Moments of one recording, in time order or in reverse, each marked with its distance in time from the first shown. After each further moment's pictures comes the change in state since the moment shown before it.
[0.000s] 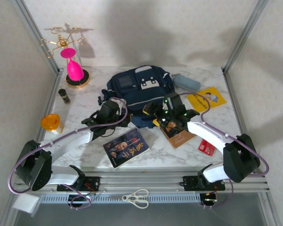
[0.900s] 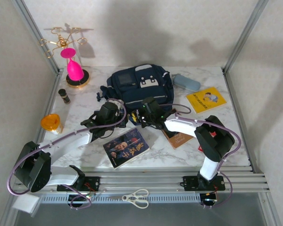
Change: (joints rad) left arm 0.006 -0.023 -0.028 -0.010 -0.081 0.005; right arm 0.154 0.330 0.114 0.289 0.205 0.573
